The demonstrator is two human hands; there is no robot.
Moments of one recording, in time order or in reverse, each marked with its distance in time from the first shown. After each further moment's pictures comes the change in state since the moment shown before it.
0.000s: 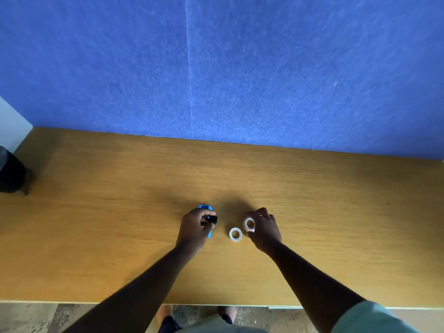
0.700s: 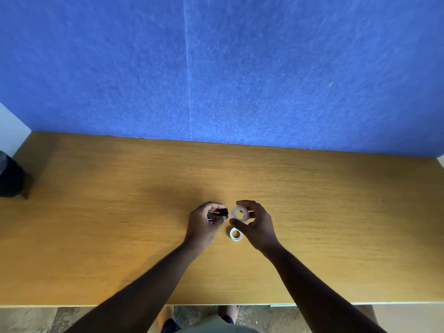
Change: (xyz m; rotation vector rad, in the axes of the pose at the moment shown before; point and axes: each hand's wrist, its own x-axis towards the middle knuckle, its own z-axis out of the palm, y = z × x) left_hand -0.004 0.037 0.001 -0.253 -0.038 0.008; right_hand -0.033 -0.047 -0.032 0.741 0.190 -0.090
